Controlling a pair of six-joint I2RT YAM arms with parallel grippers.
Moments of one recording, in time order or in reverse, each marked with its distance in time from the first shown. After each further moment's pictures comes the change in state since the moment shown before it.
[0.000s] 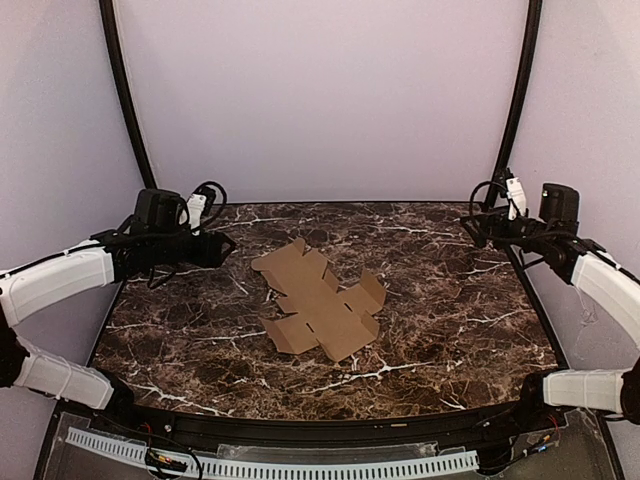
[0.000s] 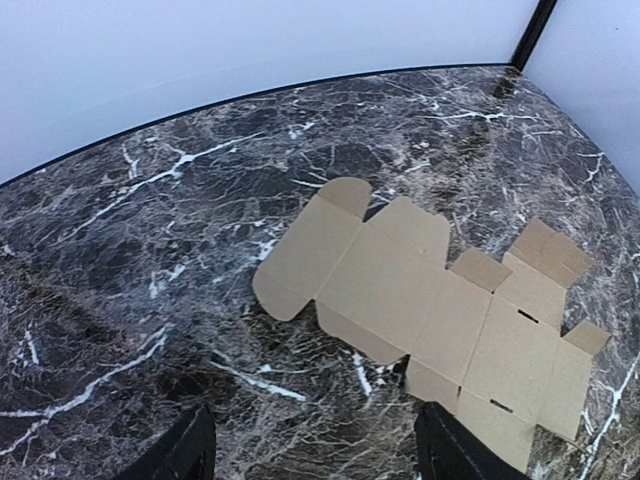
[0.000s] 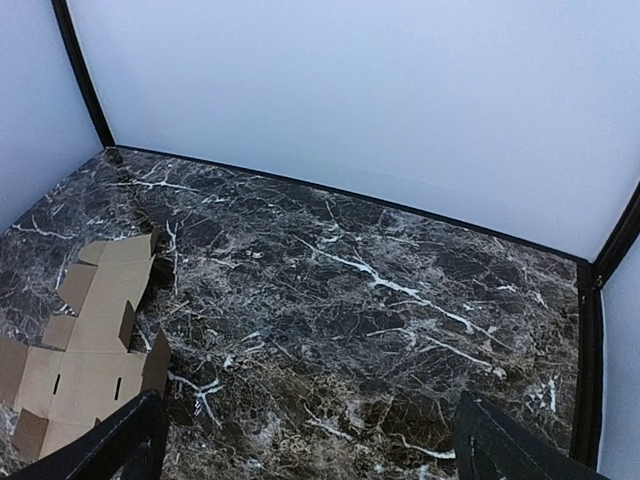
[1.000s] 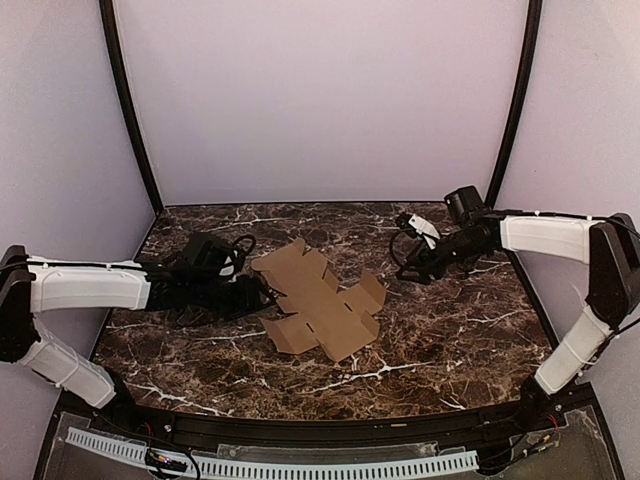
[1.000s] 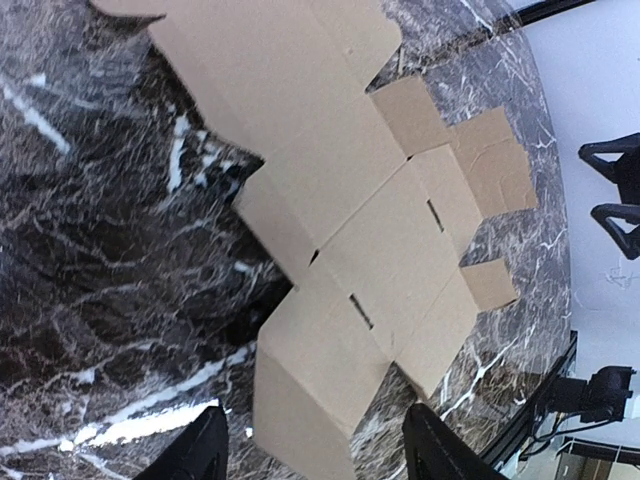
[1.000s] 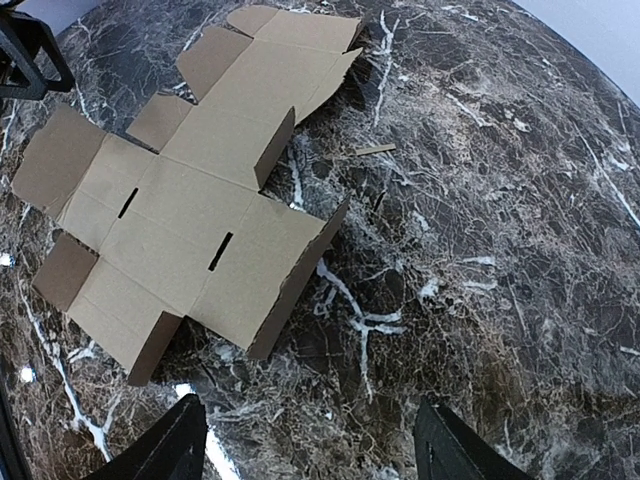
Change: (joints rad) left arm -0.272 0.143 -0.146 0.047 0.116 -0.735; right arm 0.344 0.536 0.263 -0.298 -0.098 -0.384
